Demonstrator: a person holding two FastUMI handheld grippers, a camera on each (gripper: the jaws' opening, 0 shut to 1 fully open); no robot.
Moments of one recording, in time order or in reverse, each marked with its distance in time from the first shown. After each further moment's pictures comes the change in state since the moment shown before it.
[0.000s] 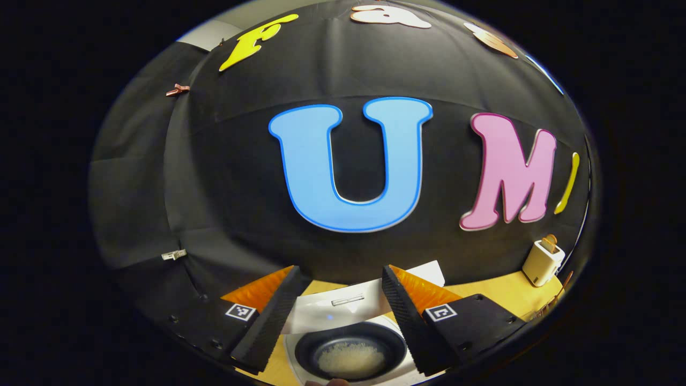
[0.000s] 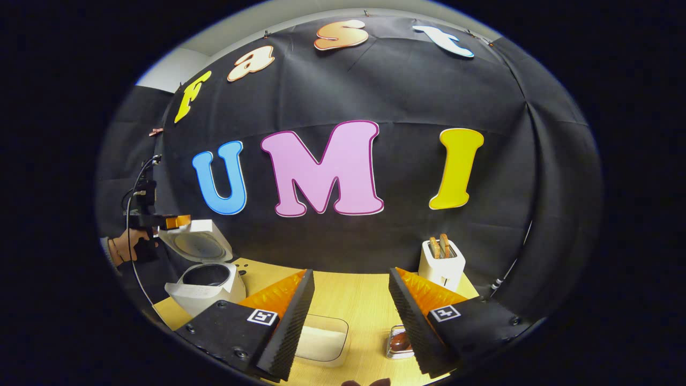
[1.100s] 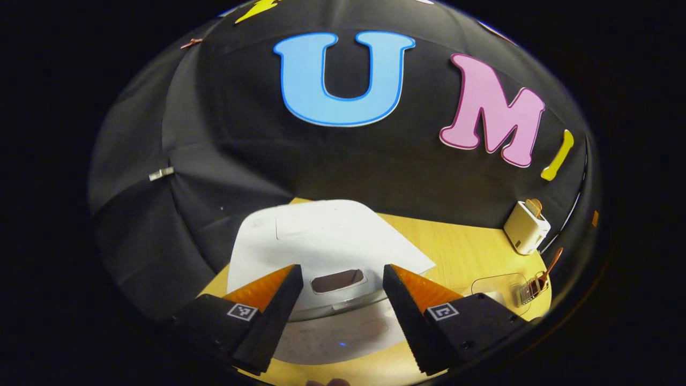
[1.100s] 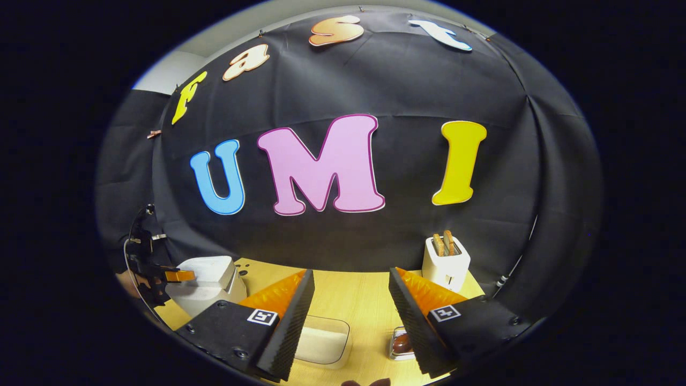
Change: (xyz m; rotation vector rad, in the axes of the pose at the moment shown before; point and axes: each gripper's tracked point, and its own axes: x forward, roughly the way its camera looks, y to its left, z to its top) left arm -0.049 -0.039 -0.166 -0.140 0.343 -0.052; right arm 0.016 -0.003 -0.003 0.015 0.016 0.020
